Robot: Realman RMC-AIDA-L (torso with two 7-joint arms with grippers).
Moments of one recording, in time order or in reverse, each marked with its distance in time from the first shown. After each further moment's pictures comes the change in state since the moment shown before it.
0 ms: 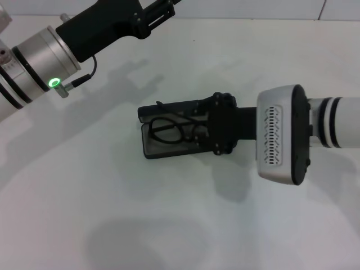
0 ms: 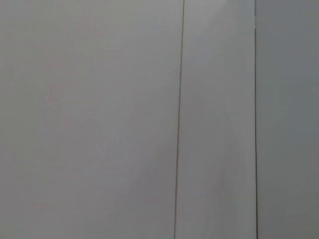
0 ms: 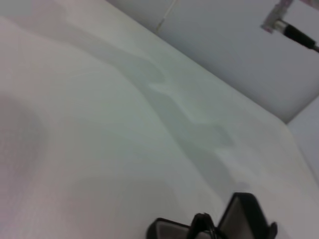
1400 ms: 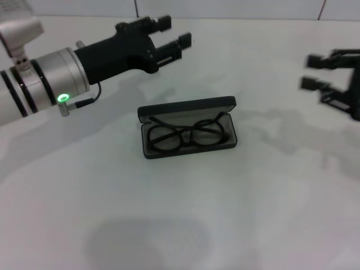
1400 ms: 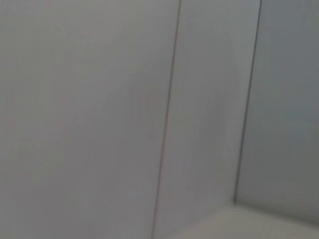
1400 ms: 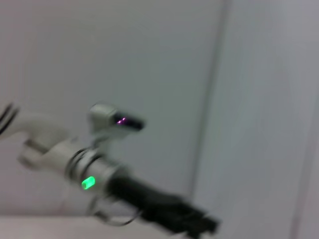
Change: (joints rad) left arm -0.013 0.011 -0.002 0.026 0.254 -0.101 -0.172; right arm -0.070 -0.033 0.999 0.252 0.134 -0.959 0.012
